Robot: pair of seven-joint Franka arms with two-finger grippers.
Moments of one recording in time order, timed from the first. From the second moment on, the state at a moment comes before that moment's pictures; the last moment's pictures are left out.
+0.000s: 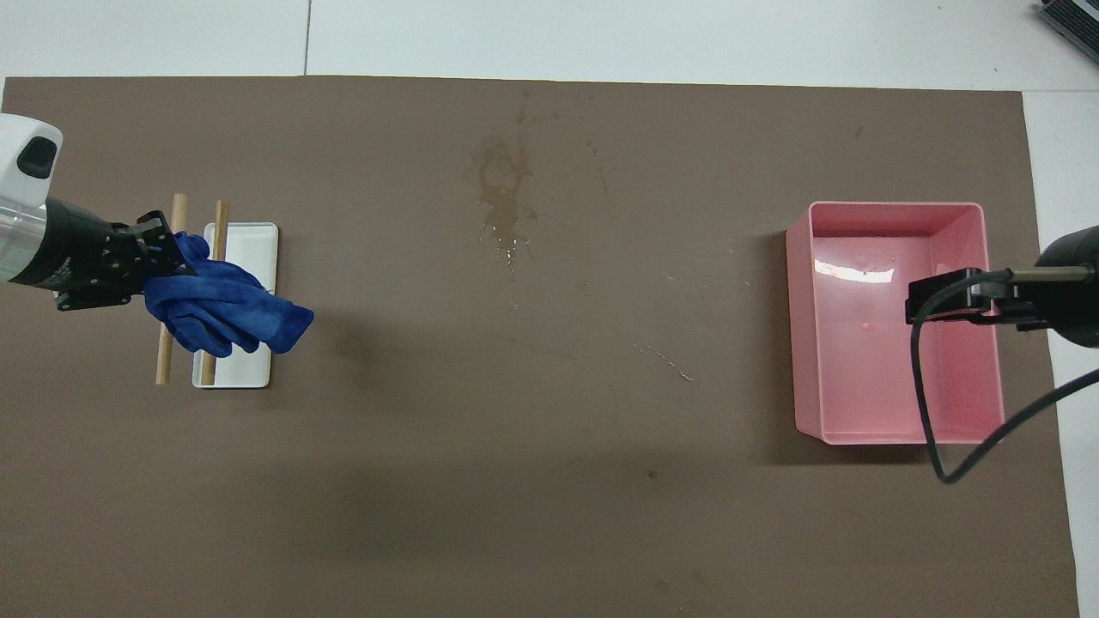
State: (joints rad) left arm 0.02 0.03 -0.03 -1.76 -0.26 1.75 -0.49; right arm 0.01 -0.09 0.11 -1.56 0.02 1.48 0.22
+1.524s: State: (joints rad) left arm -0.15 -0.08 -0.05 -1.83 -0.84 1.80 -1.46; right arm 0.41 -0.02 0.13 -1.68 0.53 2.09 1.84
